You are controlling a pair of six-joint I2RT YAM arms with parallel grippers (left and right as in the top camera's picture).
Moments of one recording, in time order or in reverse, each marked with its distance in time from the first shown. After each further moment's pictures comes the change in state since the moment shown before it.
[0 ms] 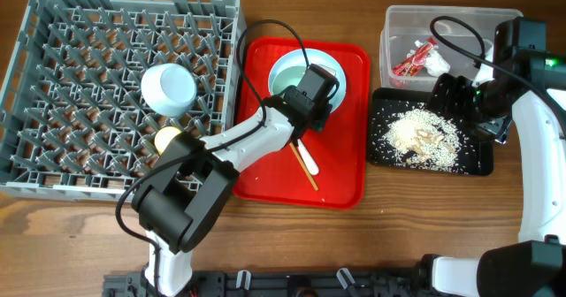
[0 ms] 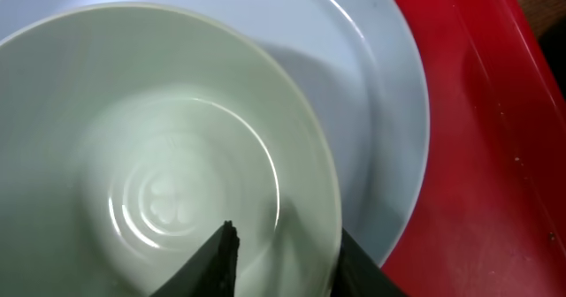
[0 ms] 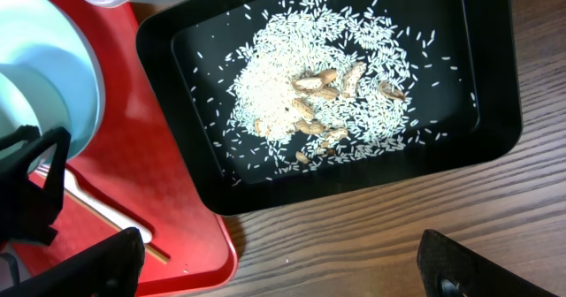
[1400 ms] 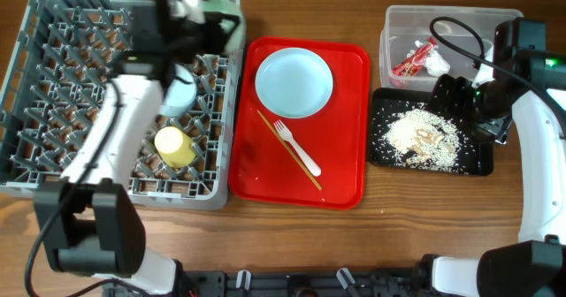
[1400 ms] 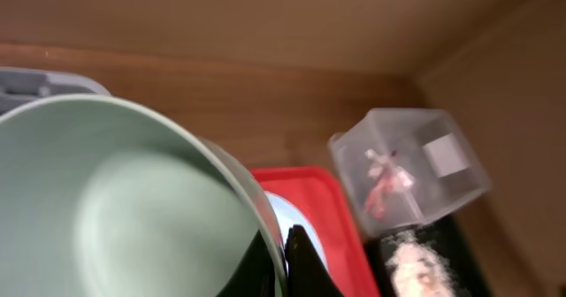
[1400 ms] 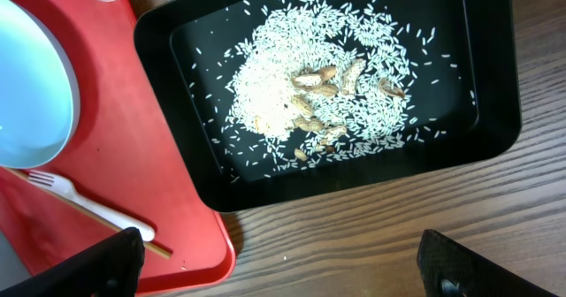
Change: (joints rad) left arm 0.639 -0.283 0.063 0.085 0.803 -0.098; right arm 0.000 0.000 0.000 -0.008 0.000 -0.009
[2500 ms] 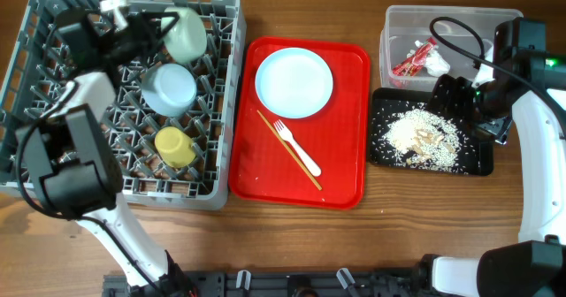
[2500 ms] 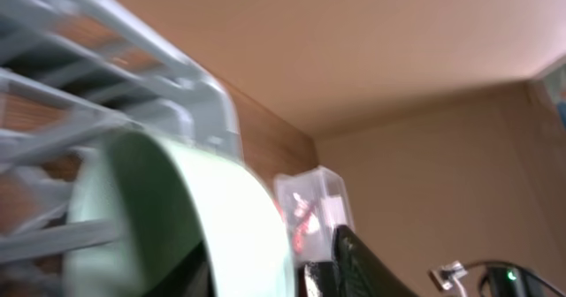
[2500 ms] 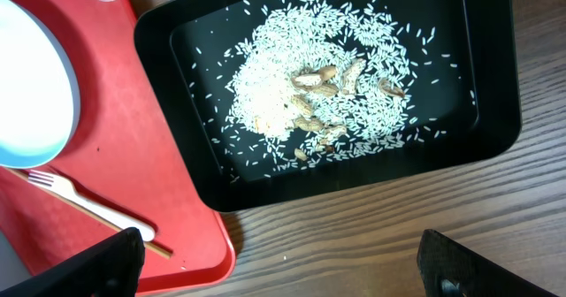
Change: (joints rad) left arm 0.361 0.392 0.010 0.536 0.514 -0.531; right arm 0.000 0.000 0.000 0.000 0.000 0.000
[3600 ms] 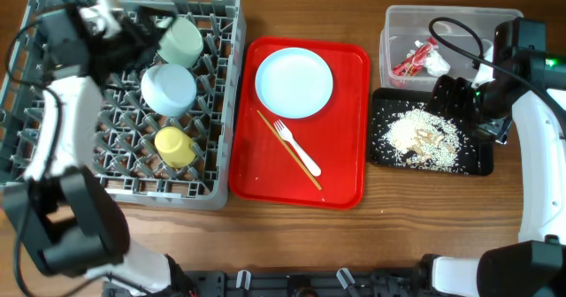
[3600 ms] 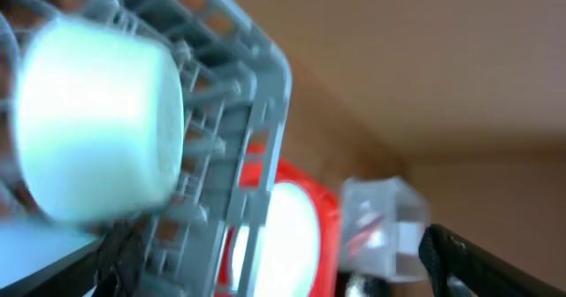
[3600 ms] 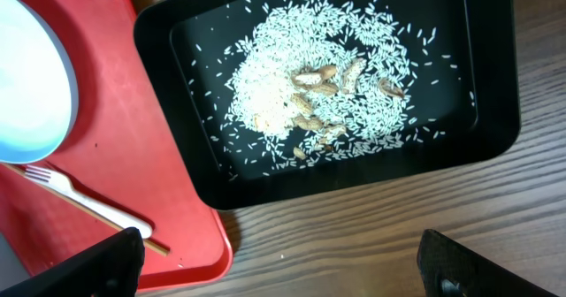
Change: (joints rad) left arm -0.080 -0.367 0.001 -0.737 -0.450 0.264; right arm 0.000 0.000 0.000 -0.005 0.000 -0.019
